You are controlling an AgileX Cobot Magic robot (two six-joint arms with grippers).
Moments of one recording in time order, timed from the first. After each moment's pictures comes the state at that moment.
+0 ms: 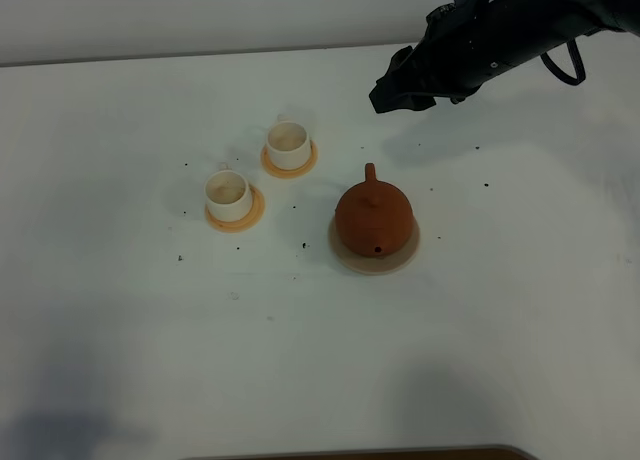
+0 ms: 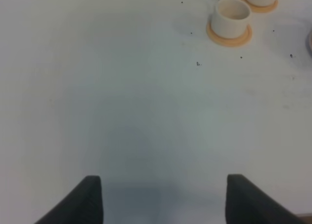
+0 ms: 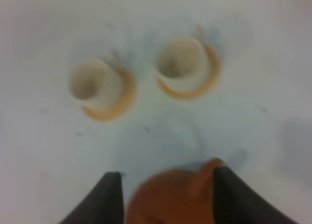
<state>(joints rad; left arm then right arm) 0.04 0.00 -0.46 -0.08 1.07 0.06 0.57 1.95 -1.57 0.64 0.78 -0.61</state>
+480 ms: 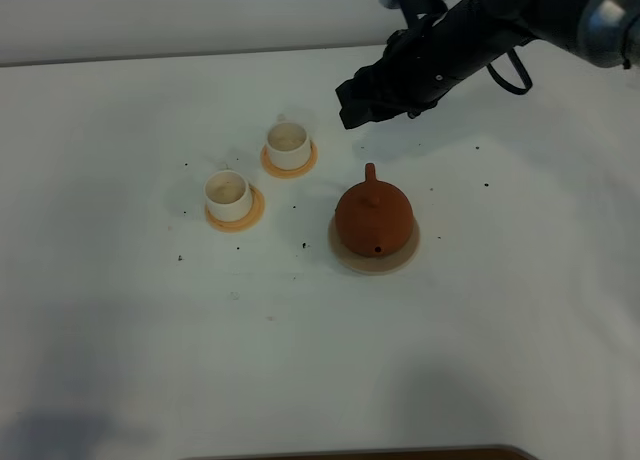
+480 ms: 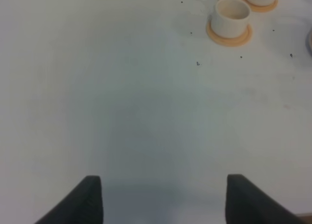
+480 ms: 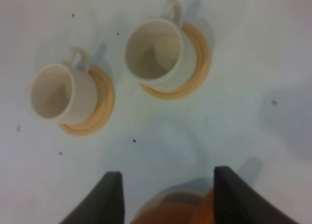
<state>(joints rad) 0.04 0.00 -0.46 -0.08 1.07 0.06 0.64 2.17 -1.78 0.55 0.81 -0.42</state>
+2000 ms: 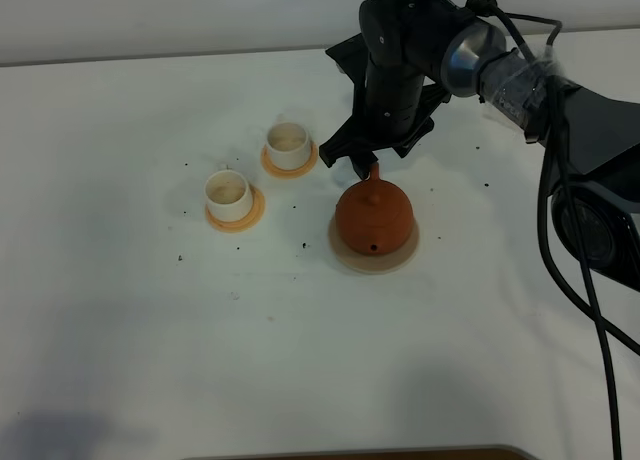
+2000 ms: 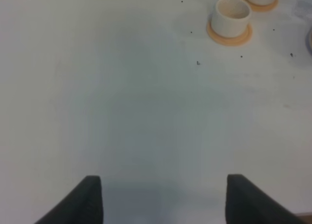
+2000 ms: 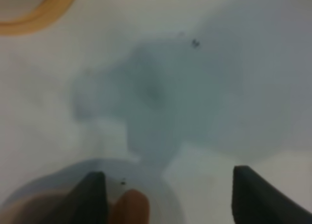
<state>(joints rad) 0.04 0.00 -0.46 -0.08 1.07 0.06 0.76 2.50 -2.23 -0.04 1.17 -0.02</state>
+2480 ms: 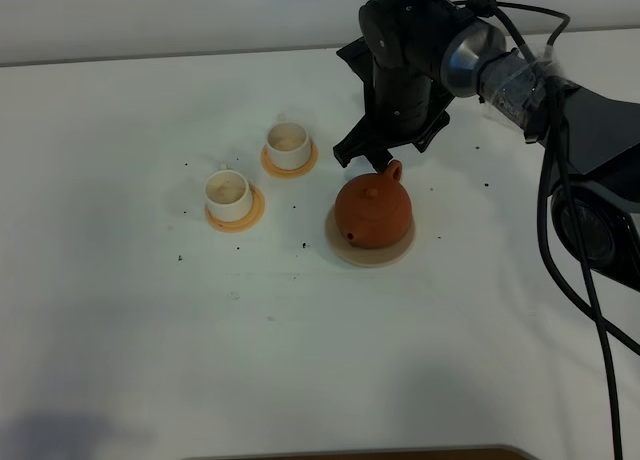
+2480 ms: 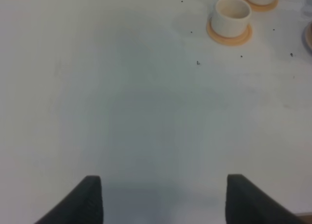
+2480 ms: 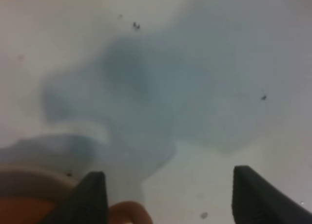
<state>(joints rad) 0.04 0.00 -0.46 -0.08 1.07 0.06 0.76 2.50 -2.23 -0.13 1.21 0.02</state>
